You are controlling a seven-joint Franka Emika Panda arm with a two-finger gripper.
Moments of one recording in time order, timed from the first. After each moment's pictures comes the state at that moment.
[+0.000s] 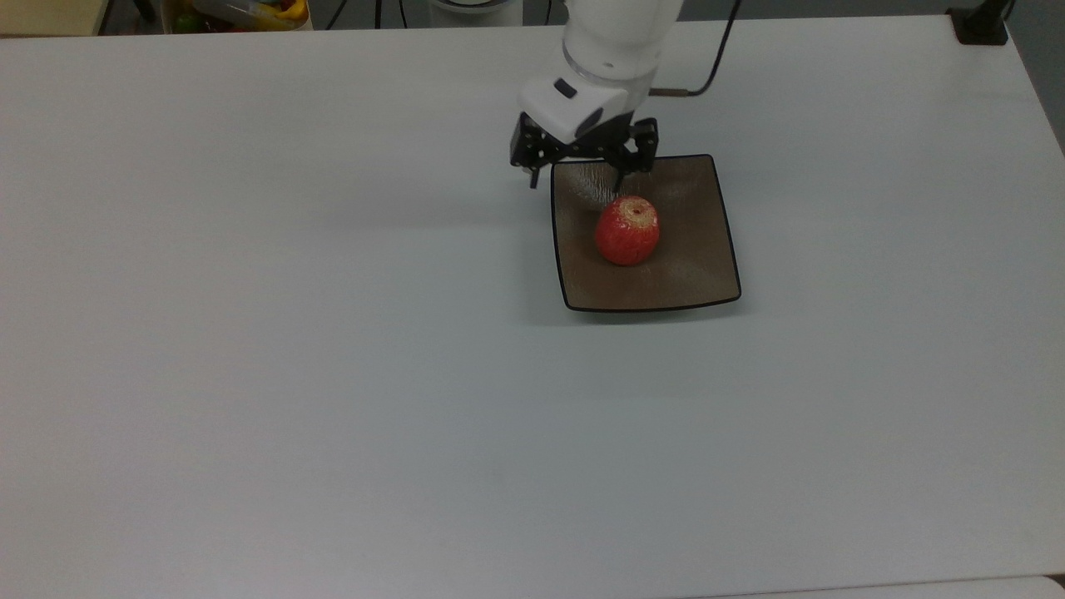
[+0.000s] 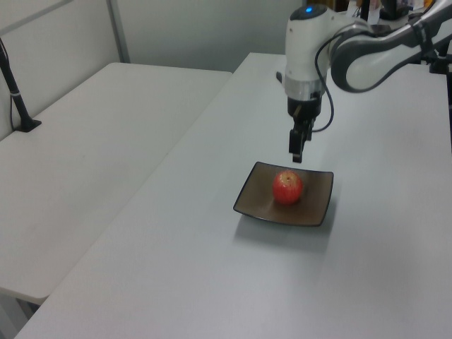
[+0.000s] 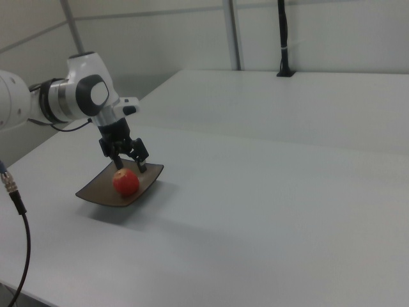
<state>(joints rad) 0.16 0.23 0.21 -1.79 -0.17 2.01 0.34</state>
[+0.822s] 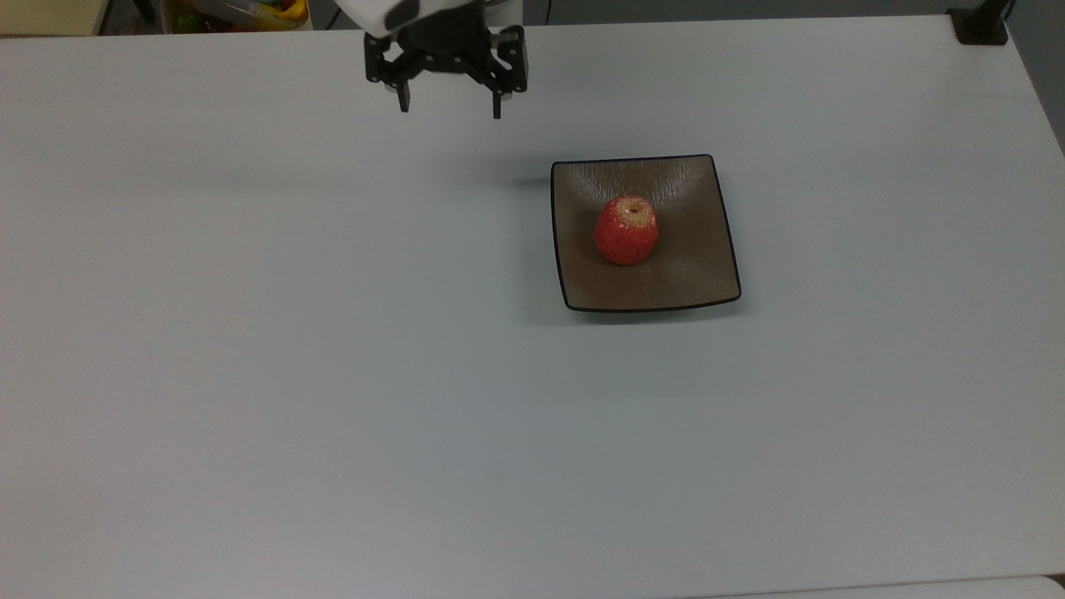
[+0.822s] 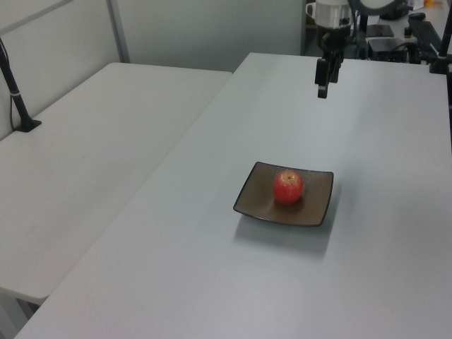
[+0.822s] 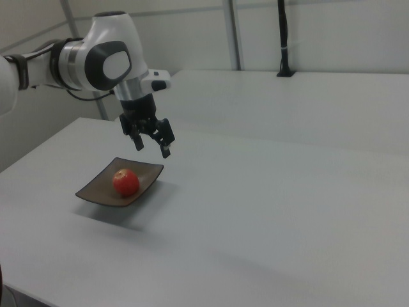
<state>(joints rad) 0.12 0.04 -0.02 -1.78 0.00 1.85 0.10</state>
